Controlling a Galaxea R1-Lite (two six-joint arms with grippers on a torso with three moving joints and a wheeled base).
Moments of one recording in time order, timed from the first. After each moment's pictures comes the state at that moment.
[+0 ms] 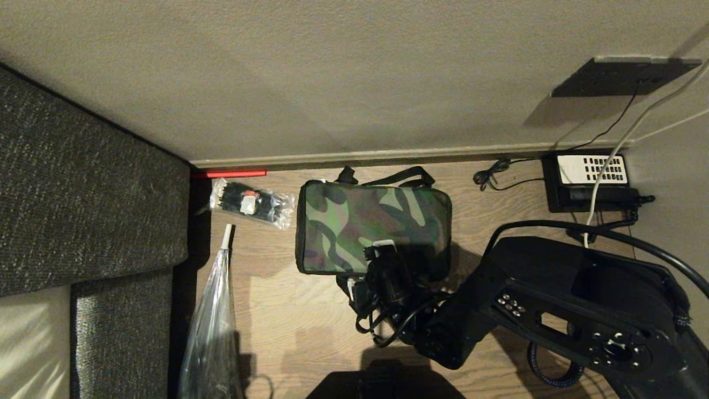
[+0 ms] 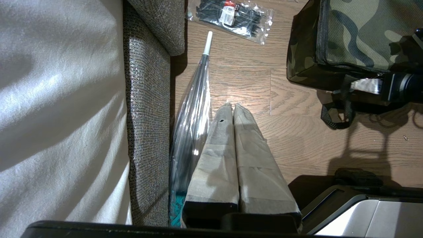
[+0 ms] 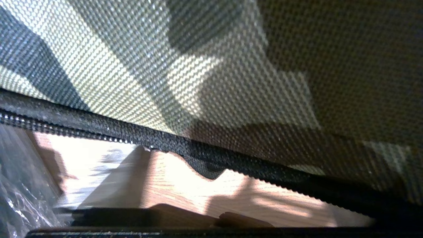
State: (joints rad) left arm 0.01 0.00 0.00 0.00 0.01 -0.01; right arm 0.78 2.47 -1.22 -0.81 -0.40 0.28
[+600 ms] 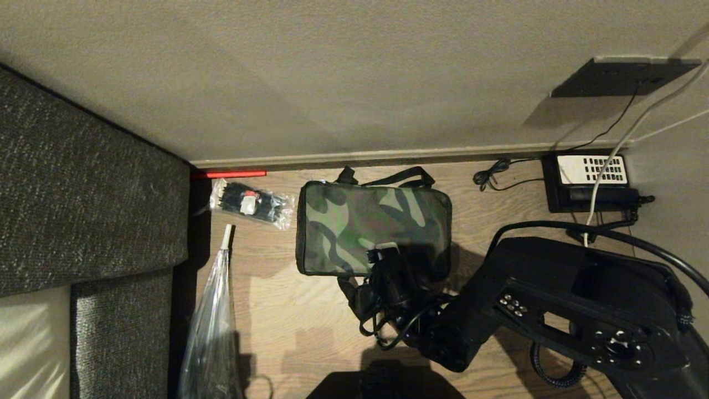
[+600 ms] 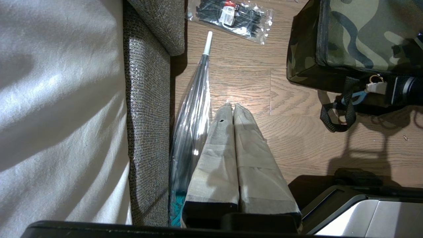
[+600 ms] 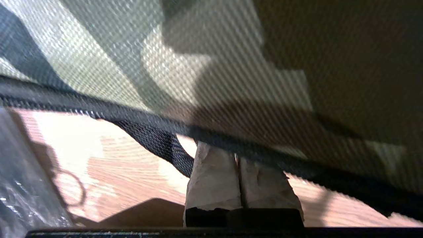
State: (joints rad) left arm 0.01 0.00 0.00 0.00 0.01 -0.01; right arm 0.77 2.47 -1.19 -0.83 -0.41 0.28
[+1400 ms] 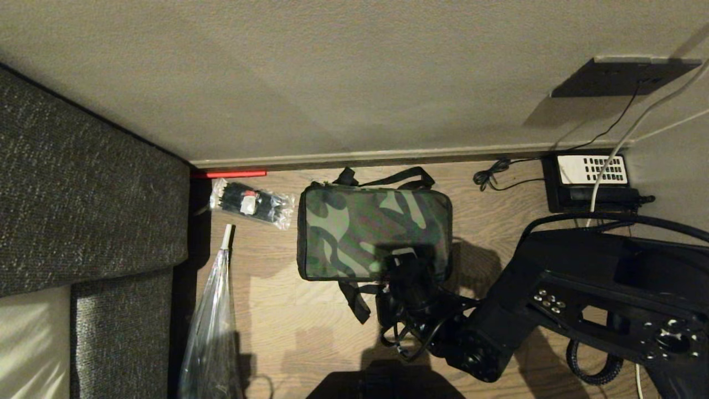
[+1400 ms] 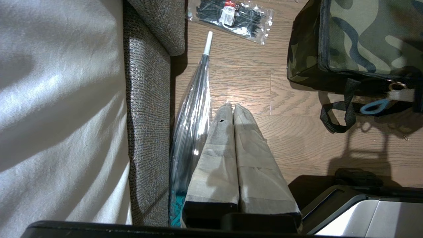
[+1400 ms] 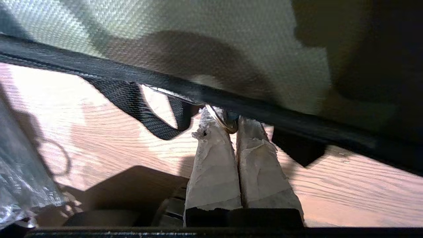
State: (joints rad) left arm 0.01 0.00 0.00 0.00 0.01 -0.01; right arm 0.75 2.36 -1.00 -0.83 -0.39 0.26
